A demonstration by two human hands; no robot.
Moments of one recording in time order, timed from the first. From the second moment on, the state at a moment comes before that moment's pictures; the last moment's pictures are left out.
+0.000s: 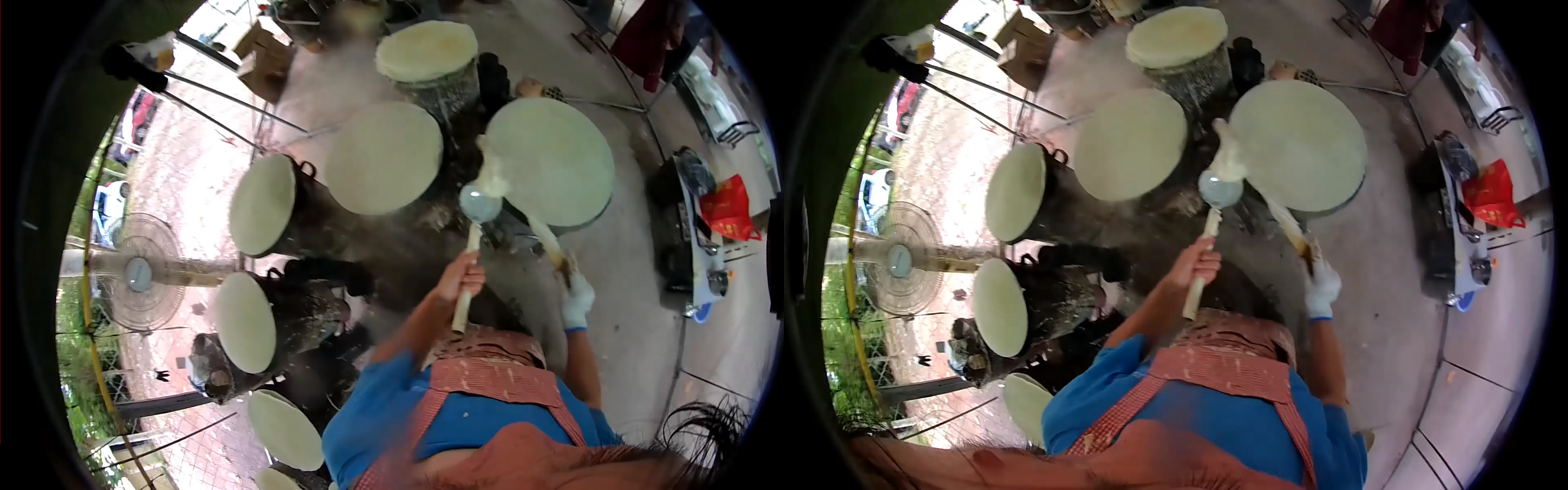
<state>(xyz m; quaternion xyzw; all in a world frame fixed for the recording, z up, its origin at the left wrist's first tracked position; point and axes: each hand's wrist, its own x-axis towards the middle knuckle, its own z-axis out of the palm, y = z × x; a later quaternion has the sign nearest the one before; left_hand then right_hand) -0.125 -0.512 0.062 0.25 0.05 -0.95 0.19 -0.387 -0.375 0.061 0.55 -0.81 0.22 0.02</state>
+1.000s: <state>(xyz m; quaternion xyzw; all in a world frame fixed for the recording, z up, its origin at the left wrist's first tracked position) 0.142 -0.307 0.046 0.24 0.35 -0.60 0.68 0.046 -0.662 0.073 0.87 -0.35 0.09 -0.34</state>
